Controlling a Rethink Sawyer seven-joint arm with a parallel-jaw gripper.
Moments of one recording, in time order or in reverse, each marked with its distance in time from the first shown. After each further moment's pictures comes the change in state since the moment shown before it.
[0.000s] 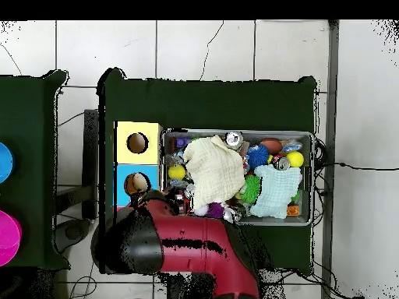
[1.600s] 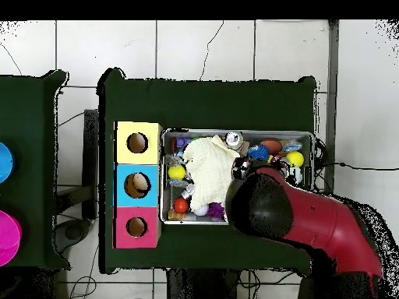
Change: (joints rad) arm -0.376 0.108 0.057 -0.148 -0.138 -0.119 0.000
